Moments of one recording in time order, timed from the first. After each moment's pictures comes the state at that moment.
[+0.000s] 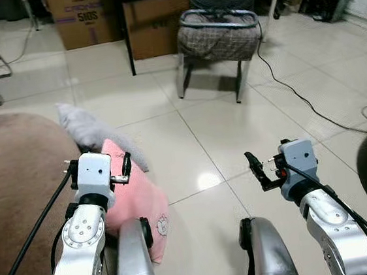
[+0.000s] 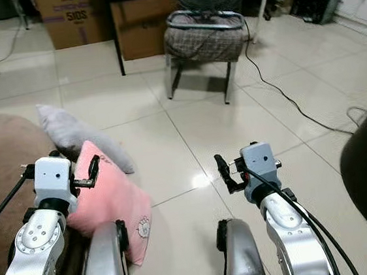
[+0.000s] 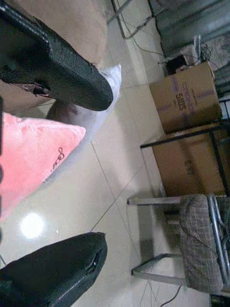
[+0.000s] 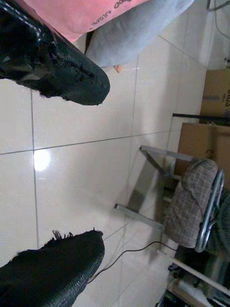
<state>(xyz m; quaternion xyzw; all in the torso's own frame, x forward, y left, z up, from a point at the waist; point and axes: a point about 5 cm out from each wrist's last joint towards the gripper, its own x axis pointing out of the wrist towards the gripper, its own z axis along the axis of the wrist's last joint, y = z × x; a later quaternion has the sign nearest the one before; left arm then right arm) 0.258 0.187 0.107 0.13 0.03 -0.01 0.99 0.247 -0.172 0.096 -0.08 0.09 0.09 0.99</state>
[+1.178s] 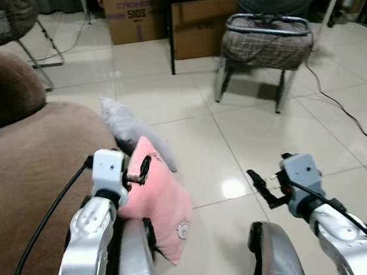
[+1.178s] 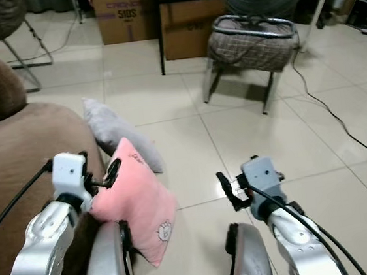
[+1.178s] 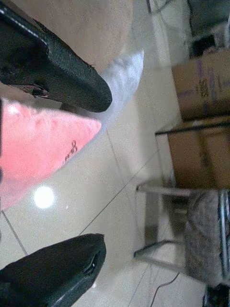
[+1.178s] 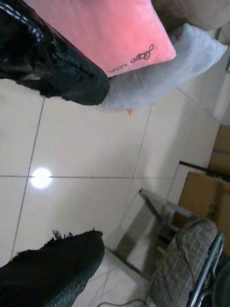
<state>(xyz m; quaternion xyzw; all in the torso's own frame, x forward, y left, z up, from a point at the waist) 0.279 0.166 0.092 0.06 0.08 -0.12 0.99 0.219 -0.178 0.091 -0.11 0.13 0.13 0.98</state>
